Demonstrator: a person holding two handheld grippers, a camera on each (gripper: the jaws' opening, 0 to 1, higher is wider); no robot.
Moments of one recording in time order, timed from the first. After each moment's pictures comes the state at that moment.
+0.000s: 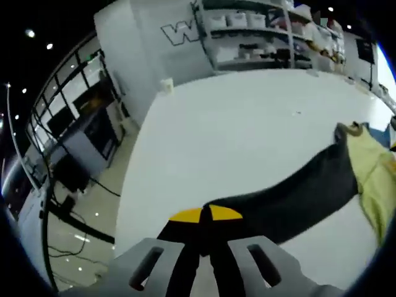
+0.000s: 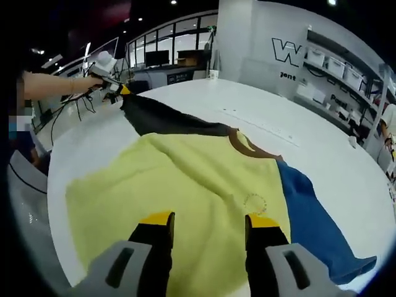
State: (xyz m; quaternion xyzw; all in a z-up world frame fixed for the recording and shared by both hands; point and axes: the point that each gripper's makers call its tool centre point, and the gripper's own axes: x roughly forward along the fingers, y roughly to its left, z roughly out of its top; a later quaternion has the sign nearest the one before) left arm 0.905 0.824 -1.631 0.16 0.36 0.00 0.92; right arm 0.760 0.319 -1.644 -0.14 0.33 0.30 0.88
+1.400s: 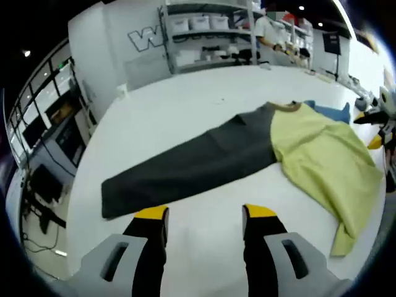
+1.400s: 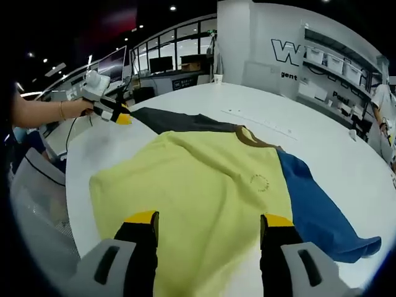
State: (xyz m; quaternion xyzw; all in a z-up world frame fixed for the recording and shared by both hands) left arm 0.776 0.679 -1.632 0.12 0.34 -0.15 0.92; right arm 0.704 0.303 -1.629 -0.11 0.33 0.32 0.88
